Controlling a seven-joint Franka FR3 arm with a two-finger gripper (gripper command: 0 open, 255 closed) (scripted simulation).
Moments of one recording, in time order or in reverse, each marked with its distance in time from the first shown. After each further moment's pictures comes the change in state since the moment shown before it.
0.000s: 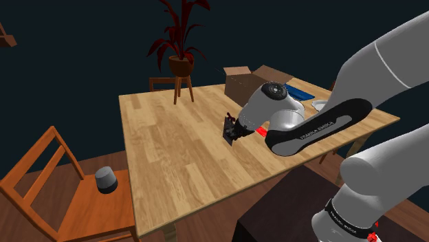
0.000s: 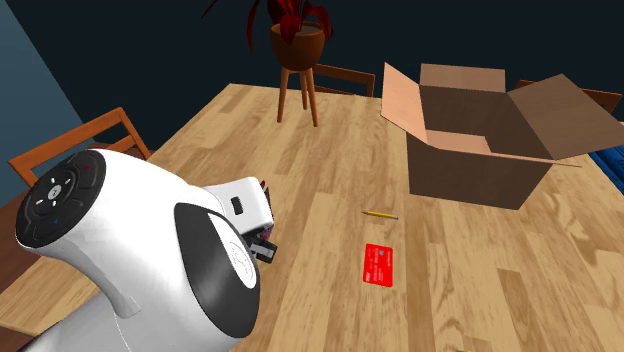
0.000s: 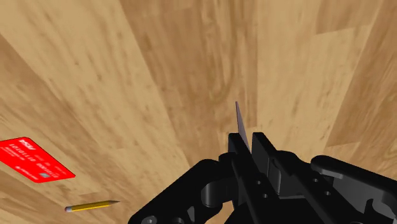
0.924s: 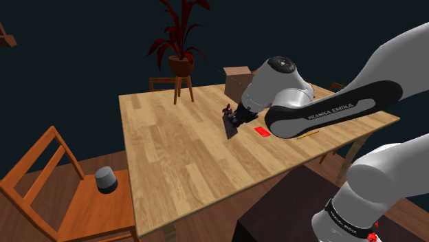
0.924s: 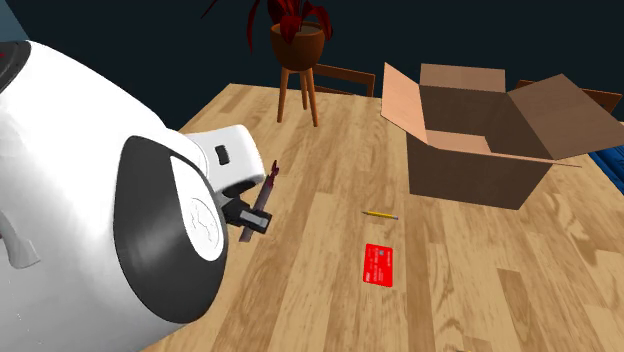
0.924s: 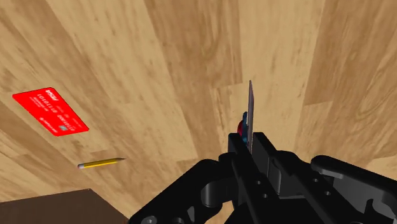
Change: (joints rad) arm 0.226 -0.136 -0.214 0.064 0.153 -0.226 -0.170
